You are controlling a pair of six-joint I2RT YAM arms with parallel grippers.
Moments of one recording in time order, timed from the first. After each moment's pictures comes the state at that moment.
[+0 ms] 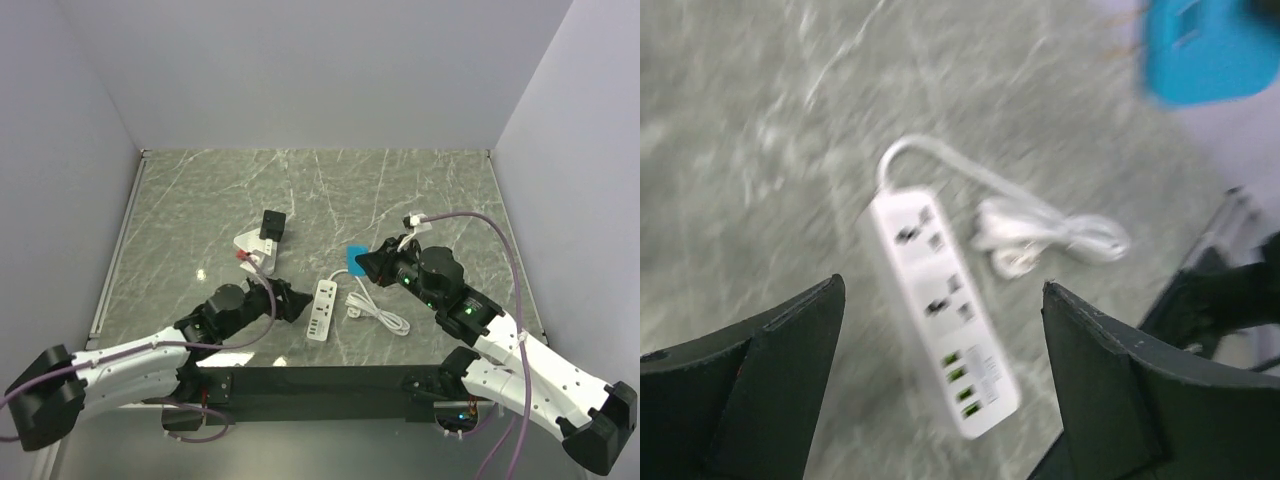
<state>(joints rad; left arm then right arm) -0.90 0.85 0.22 0.47 -0.07 -0.56 0.73 0.74 0.60 -0.09 0.05 0.50</state>
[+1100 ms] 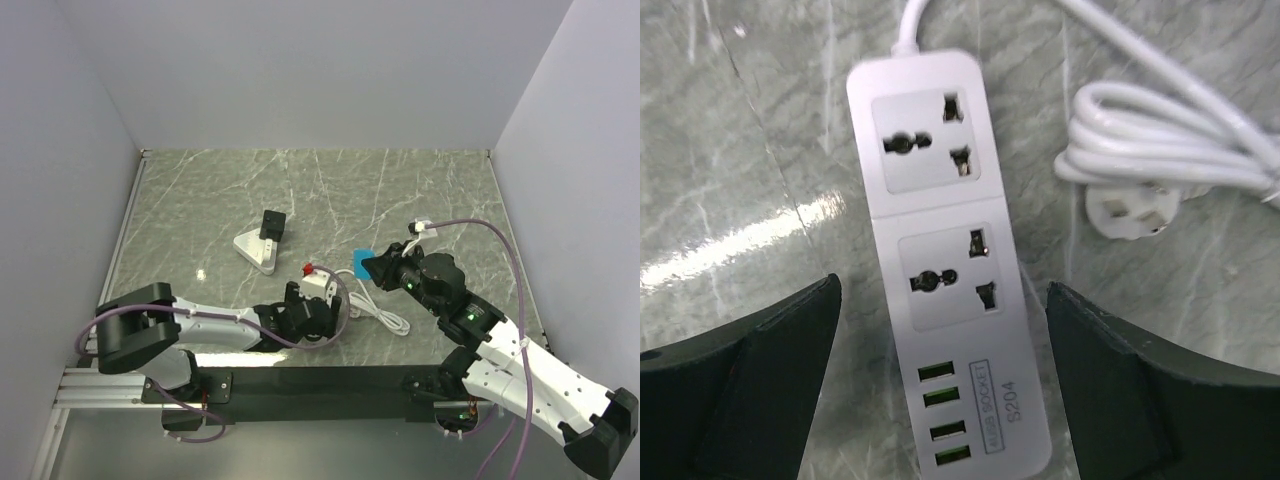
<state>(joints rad) -1.25 1.48 0.62 0.09 -0.55 -0.70 0.73 0.69 0.55 -0.12 0.12 0.52</state>
